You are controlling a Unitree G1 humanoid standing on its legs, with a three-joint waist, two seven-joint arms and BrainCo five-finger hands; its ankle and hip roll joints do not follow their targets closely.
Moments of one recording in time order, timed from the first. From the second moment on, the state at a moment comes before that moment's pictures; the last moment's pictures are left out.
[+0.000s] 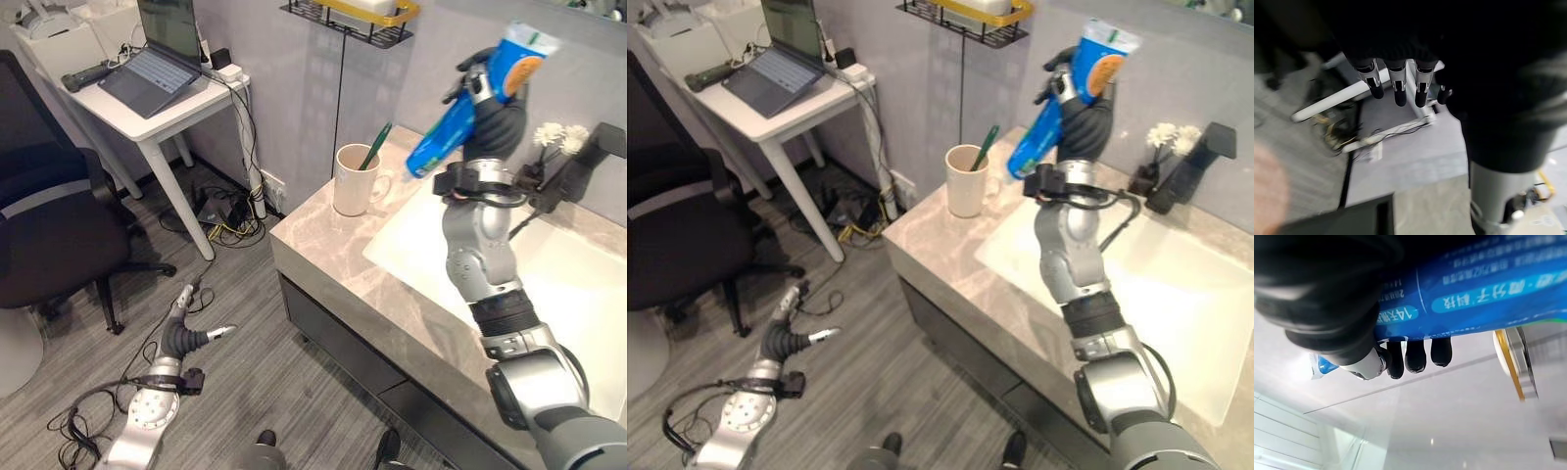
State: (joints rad) left arm 0.18 0.49 -0.14 0.19 -0.15 -0.33 0.21; right arm -0.78 -0.47 0.15 0.22 0.68 -0.42 -0.31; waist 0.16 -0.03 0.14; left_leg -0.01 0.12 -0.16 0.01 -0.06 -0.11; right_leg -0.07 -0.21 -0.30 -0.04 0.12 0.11
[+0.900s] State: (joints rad) left arm 0.14 0.51 -0.18 0.19 -0.18 -0.30 0.19; right arm -1.00 -0.39 0.19 0.30 0.58 -0.42 -0.37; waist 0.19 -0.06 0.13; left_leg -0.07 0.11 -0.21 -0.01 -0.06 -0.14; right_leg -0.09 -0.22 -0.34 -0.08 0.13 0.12
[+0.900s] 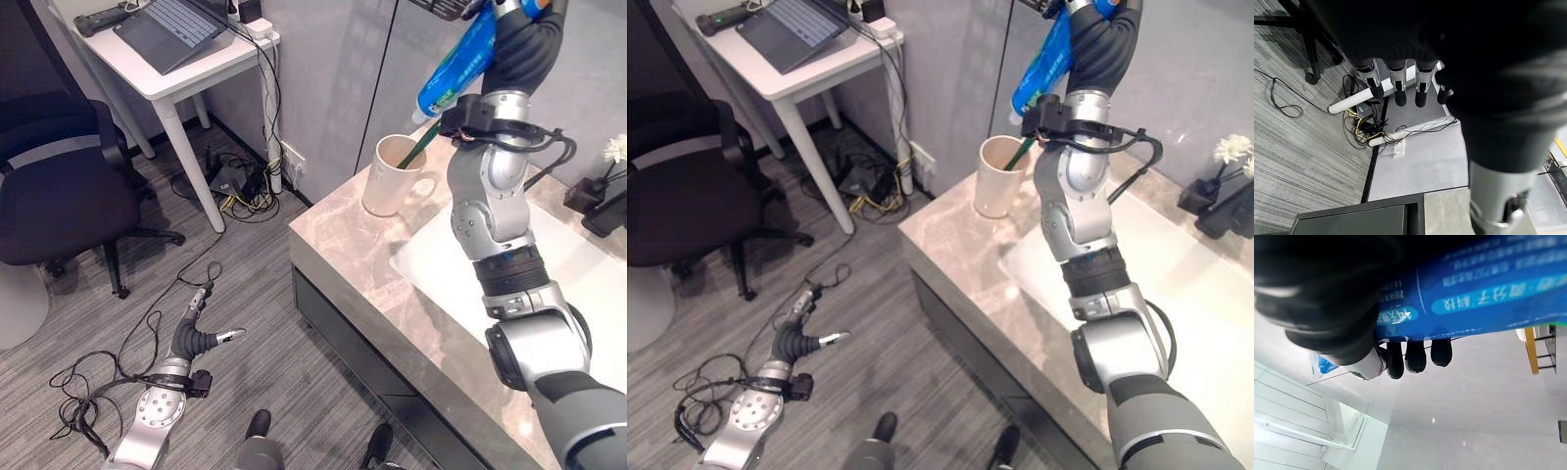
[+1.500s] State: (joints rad) left arm 0.14 0.51 -0.22 0.21 -0.19 -0.29 0.19; right arm -0.98 -0.33 0.25 0.40 0.57 -0.40 -0.34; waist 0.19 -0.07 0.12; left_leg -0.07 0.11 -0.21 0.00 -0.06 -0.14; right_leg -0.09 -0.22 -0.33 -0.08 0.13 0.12
